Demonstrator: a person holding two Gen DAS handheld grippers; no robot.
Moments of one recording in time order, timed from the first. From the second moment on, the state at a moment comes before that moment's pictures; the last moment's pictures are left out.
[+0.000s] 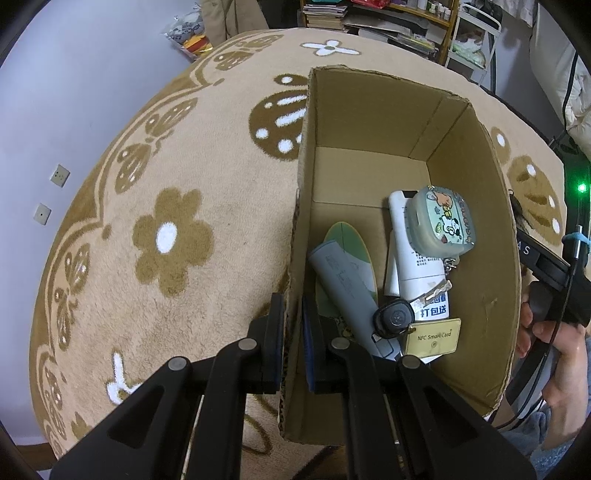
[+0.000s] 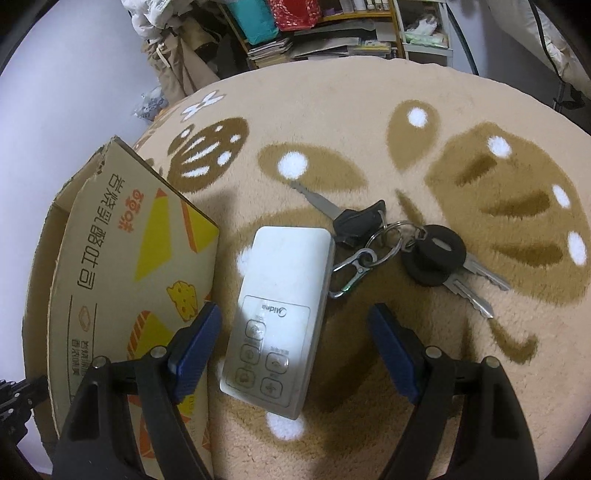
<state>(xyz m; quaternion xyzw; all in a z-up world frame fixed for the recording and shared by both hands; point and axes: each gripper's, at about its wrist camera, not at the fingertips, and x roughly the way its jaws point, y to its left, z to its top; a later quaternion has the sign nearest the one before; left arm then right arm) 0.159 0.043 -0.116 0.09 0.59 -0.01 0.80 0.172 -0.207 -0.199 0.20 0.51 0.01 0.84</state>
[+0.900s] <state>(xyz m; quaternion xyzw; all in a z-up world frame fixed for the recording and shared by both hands) 0.159 0.043 -0.118 0.09 0.60 -0.01 0.80 0.161 -0.199 -0.197 0.19 0.53 0.02 0.83</state>
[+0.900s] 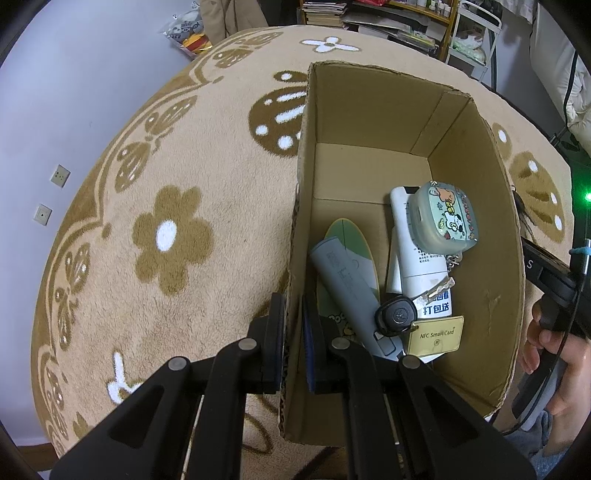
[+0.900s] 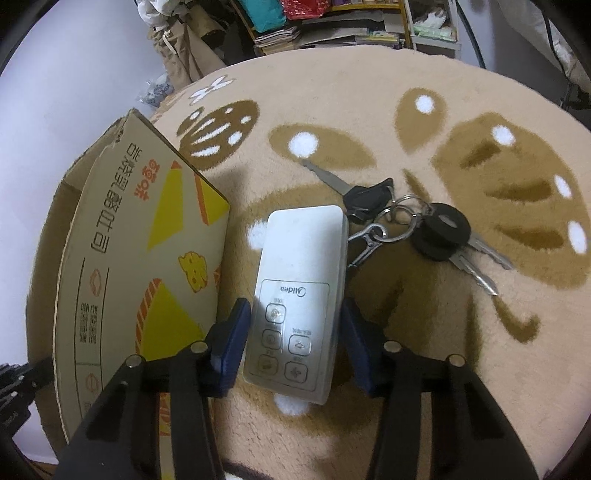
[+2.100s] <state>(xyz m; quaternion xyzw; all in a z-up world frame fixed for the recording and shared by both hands) 0.160 0.045 -0.116 0.08 0.60 -0.01 0.80 0.139 -0.214 -0.073 0.22 0.39 0.06 0.89</state>
